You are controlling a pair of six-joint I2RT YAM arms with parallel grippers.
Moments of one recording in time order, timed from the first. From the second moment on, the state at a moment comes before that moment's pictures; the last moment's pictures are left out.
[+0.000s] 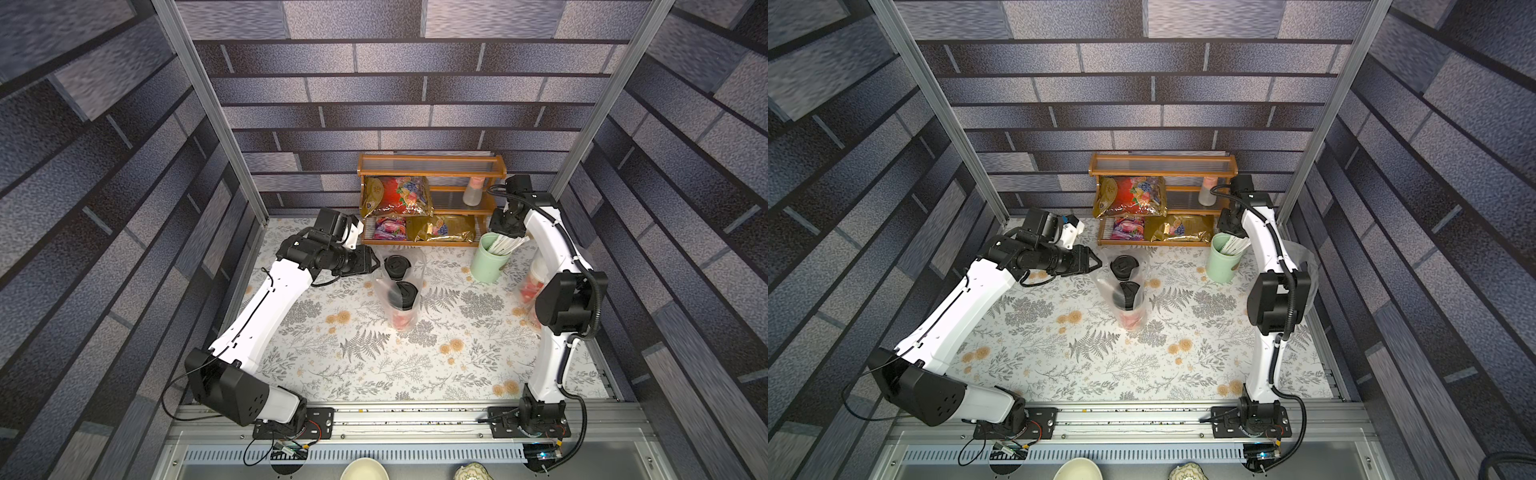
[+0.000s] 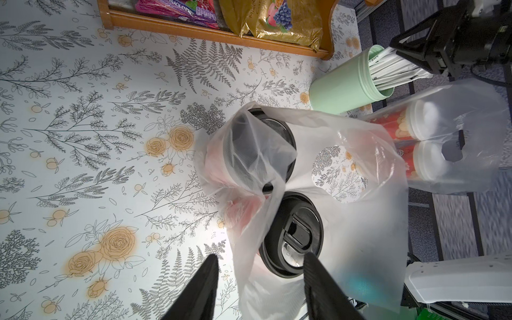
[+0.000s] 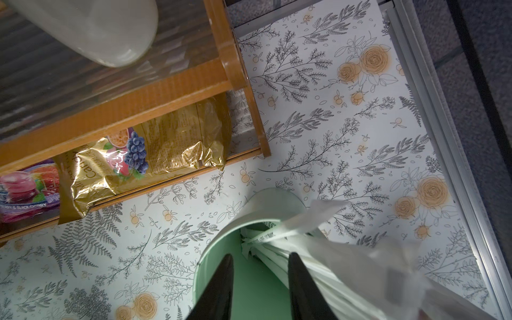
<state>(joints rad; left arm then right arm) -0.38 1.43 1.51 -0.96 0.39 -0.39 0.06 2.04 2.09 -1.09 0.08 0.35</state>
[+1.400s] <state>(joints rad) -0.36 1.45 1.52 -0.96 0.39 -0.39 0.05 2.16 2.21 -1.07 0.15 0.31</state>
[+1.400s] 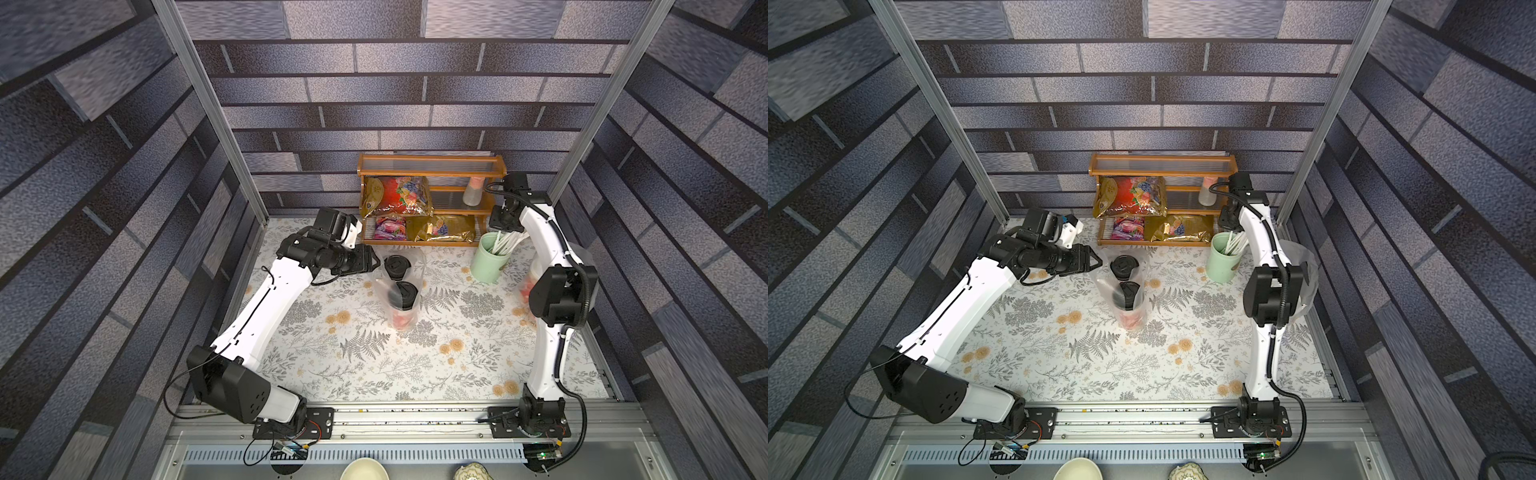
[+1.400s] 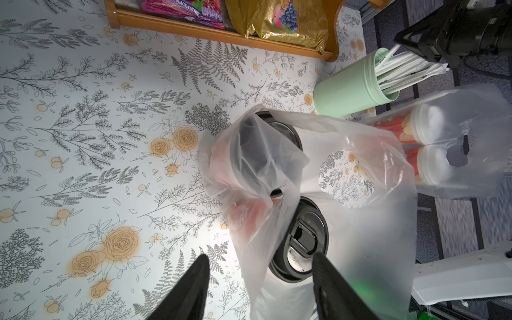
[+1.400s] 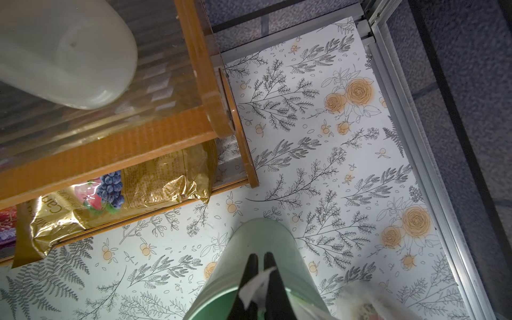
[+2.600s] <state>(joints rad) -0.33 1.73 1.77 -0.97 0.40 -0.33 0.77 1.58 1.98 -0.69 0.04 0.23</state>
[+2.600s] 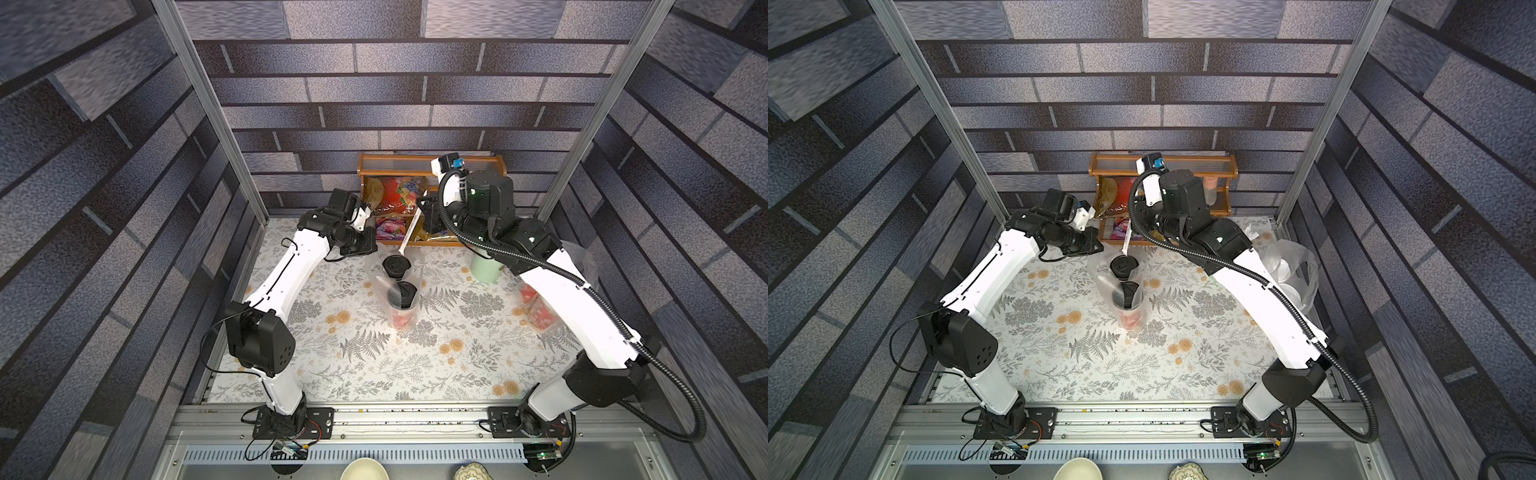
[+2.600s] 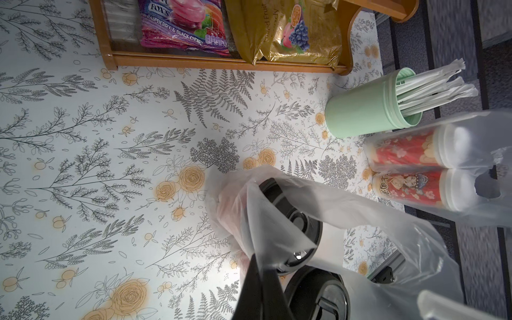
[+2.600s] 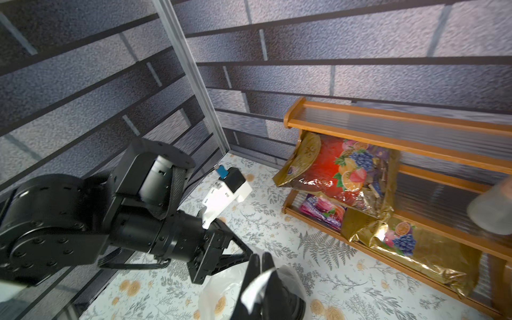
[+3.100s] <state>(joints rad) -0.33 1.73 1.76 -0.94 0.43 -0.40 0.80 1.74 1.86 -0.48 0.08 0.18</state>
